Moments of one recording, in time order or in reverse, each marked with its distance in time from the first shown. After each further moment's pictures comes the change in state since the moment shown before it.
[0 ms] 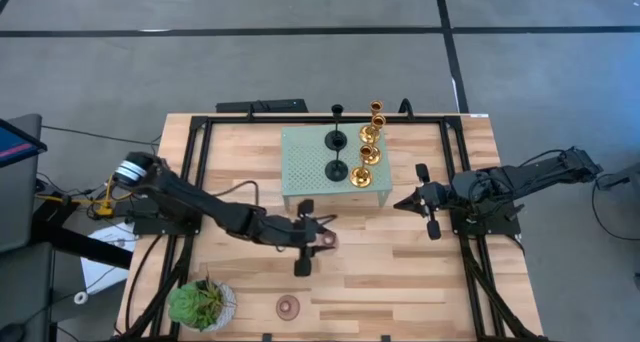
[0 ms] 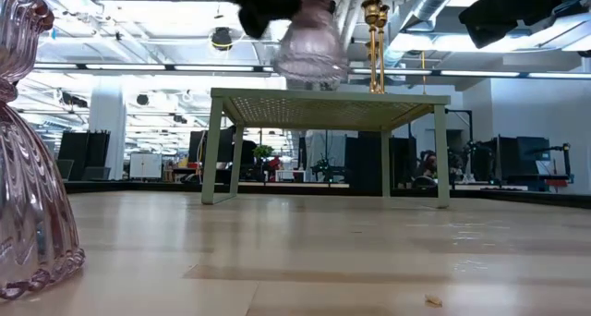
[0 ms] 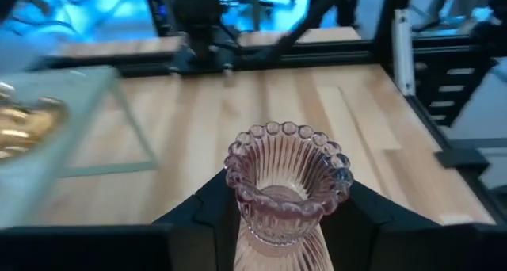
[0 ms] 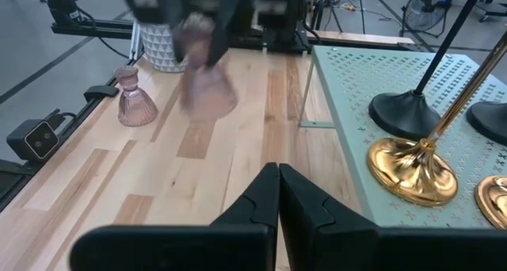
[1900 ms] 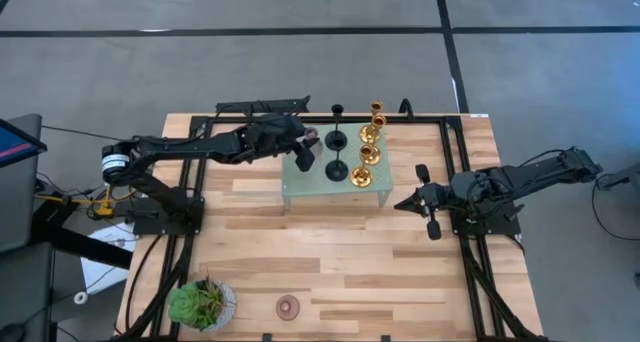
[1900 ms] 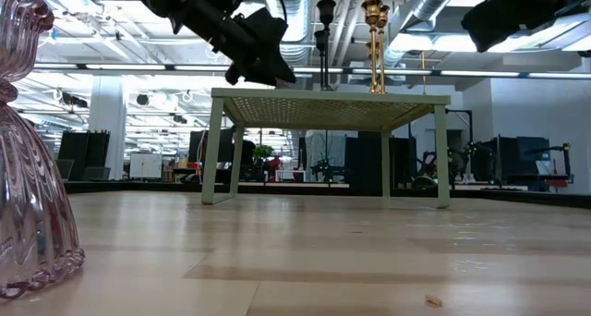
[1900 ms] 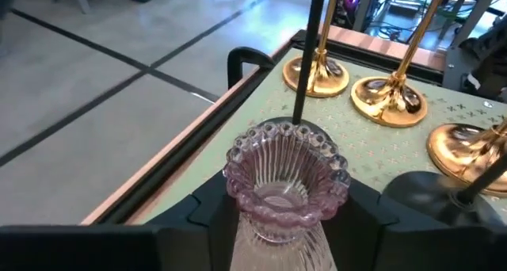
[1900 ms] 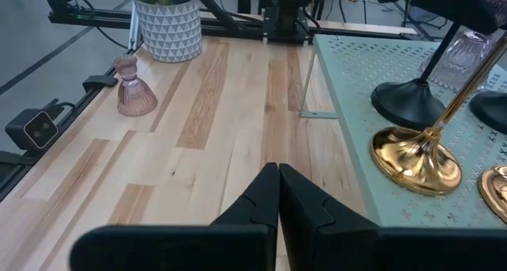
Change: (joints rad) left arm 0.683 -0.139 0.003 -0.194 0.125 -0.026; right arm 0.000 0.000 0.000 -0.030 0.000 0.006
